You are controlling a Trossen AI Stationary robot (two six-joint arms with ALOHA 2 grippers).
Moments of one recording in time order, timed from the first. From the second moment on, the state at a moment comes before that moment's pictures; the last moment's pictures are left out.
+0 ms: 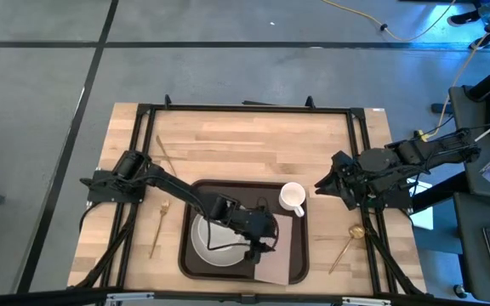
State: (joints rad) left arm -0.34 2.01 1.49 -0.10 0.02 -0.26; right arm 0.31 0.78 0.91 -0.68 0.07 0.65
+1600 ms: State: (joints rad) left arm -0.34 2.29 1.83 -0.55 -0.02 0.05; right arm 0.30 0.87 0.91 -0.68 0.19 0.89
